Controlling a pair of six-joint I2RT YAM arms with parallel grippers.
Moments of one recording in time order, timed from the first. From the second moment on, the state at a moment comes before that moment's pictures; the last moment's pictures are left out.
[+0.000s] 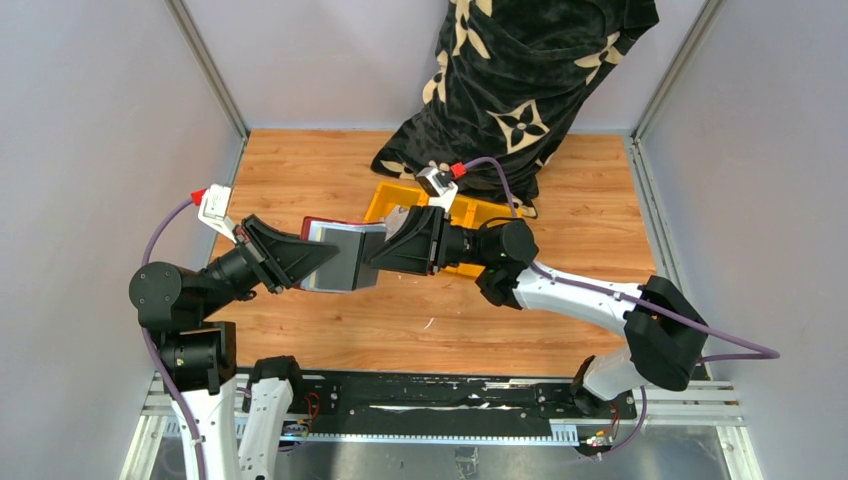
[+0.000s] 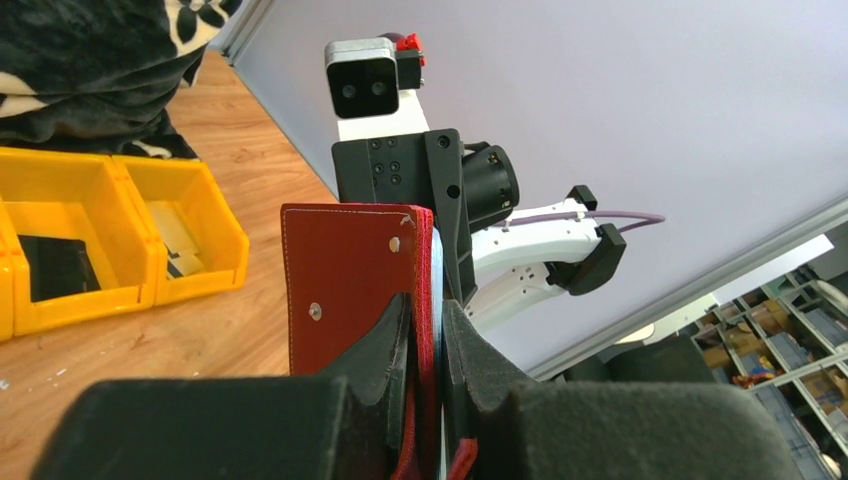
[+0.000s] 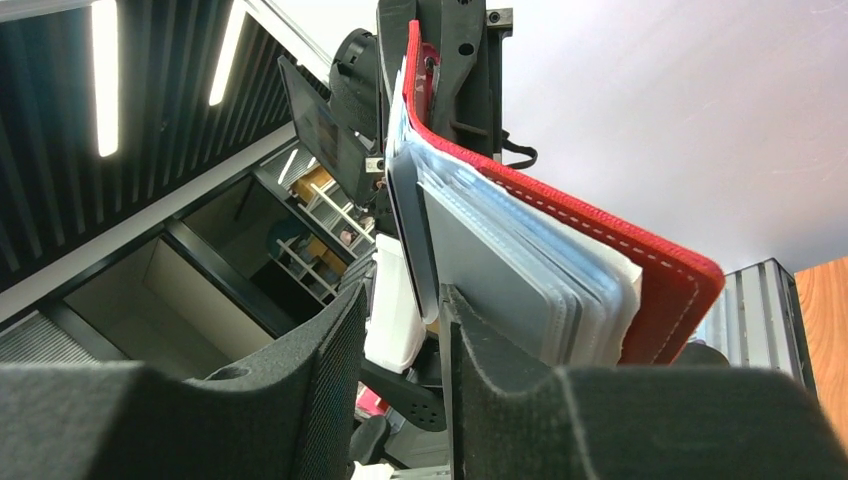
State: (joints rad) left arm 0.14 0.51 1.03 -0.20 1.08 -1.05; right arm 0.96 1.45 0.93 1.19 -0.66 1.34
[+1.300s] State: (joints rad) left arm 0.14 0.49 1.01 -0.23 1.10 -1.02; right arm 1.00 1.56 1.01 1.21 -0.69 1.37
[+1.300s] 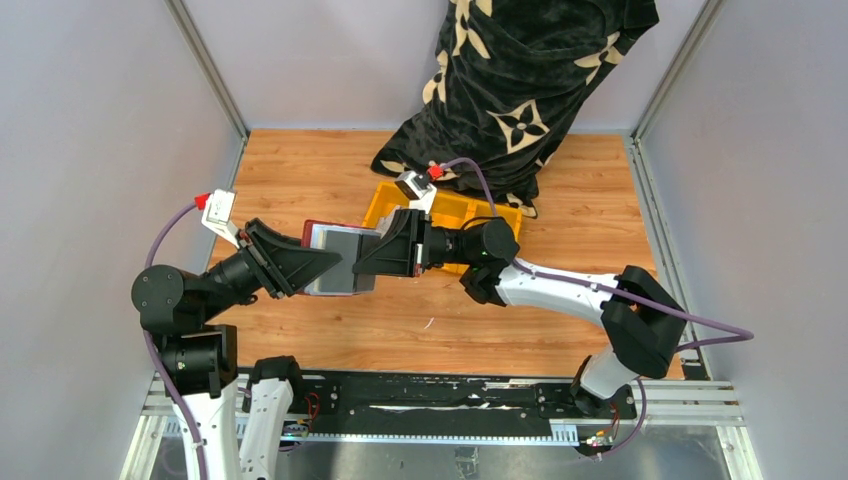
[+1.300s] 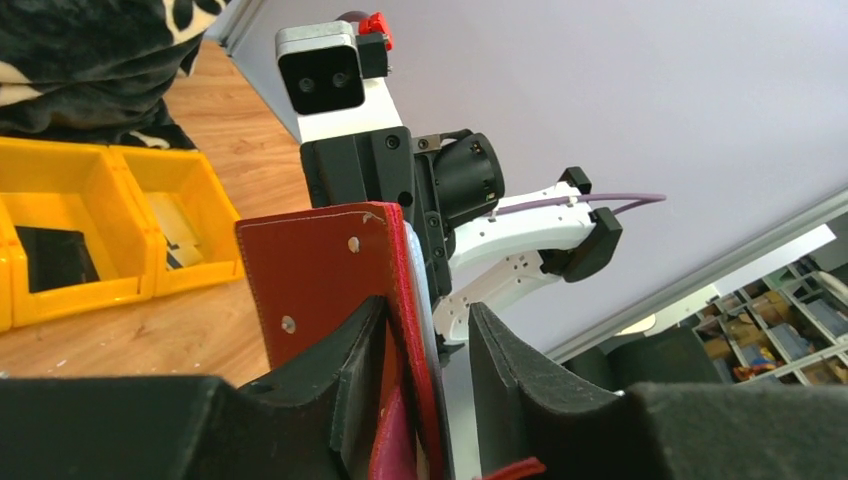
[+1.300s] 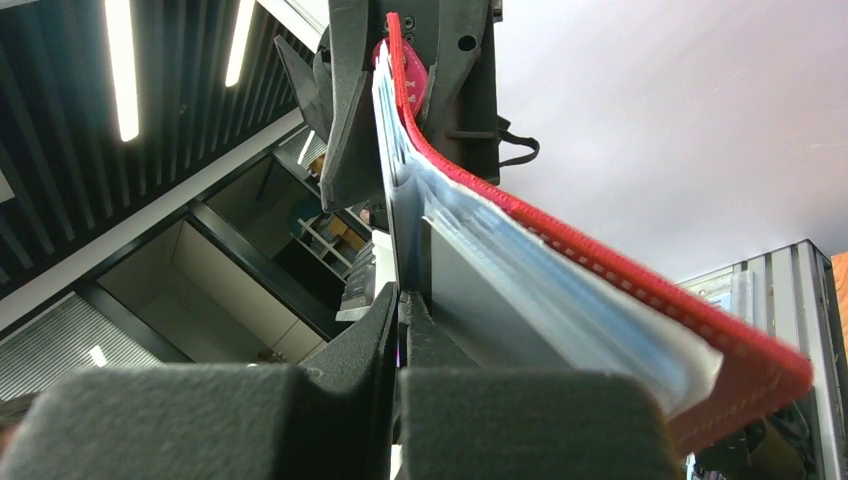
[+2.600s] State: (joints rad) left arm 0.14 0.50 1.01 -0.19 1.12 -1.08; right arm 0.97 1.53 0.97 1.32 -0.67 1.41
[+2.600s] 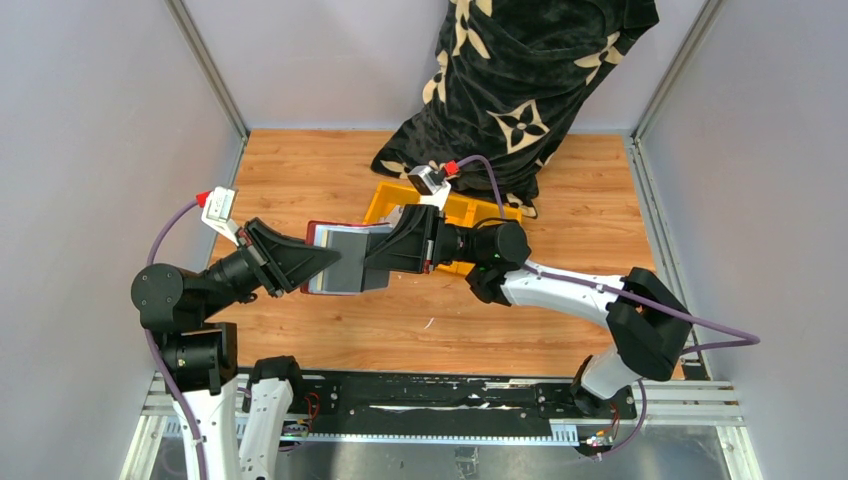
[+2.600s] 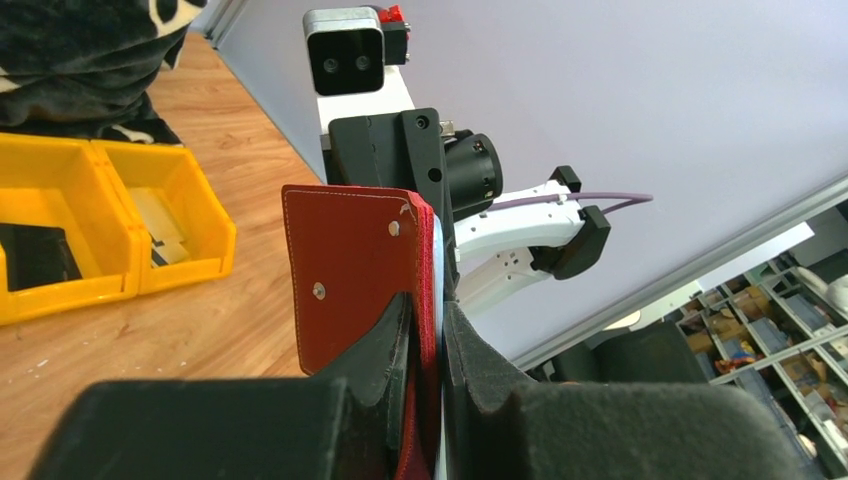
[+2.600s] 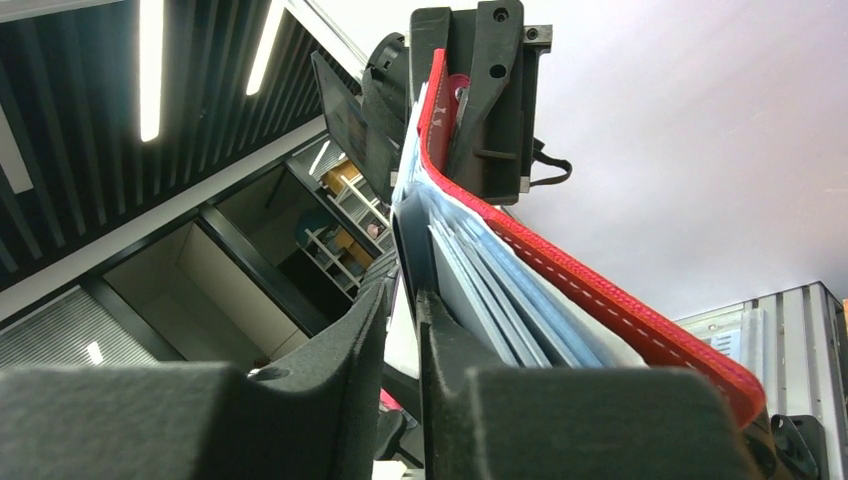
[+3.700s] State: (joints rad) left arm 0.14 0.50 1.02 -0.23 1.12 -1.06; right arm 0.96 1.51 0.89 1.36 -0.63 1.43
